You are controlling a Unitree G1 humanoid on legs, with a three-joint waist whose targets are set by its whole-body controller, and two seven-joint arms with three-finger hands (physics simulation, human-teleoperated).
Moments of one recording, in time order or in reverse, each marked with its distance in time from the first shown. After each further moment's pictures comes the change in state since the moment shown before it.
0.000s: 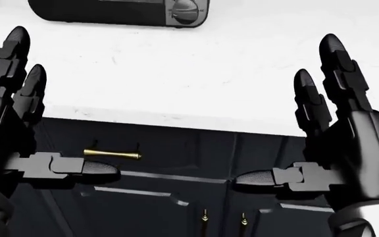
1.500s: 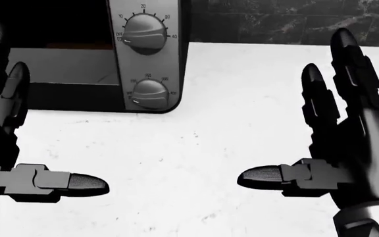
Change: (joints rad) left arm 0.061 0.010 0.025 -0.089 0.035 -0.033 -0.053; right arm -0.001 -0.005 -0.017 -0.004 0.033 -0.030 -0.025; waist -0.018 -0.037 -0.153
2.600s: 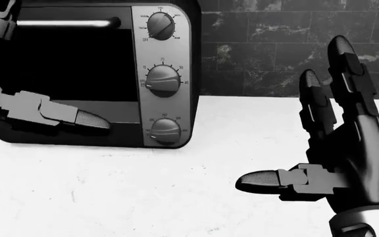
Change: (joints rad) left arm -0.374 0.160 -0.092 0.143 0.232 0.123 -0.122; right arm 0.033 0.016 0.018 0.027 -0.019 -0.055 0.014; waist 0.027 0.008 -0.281
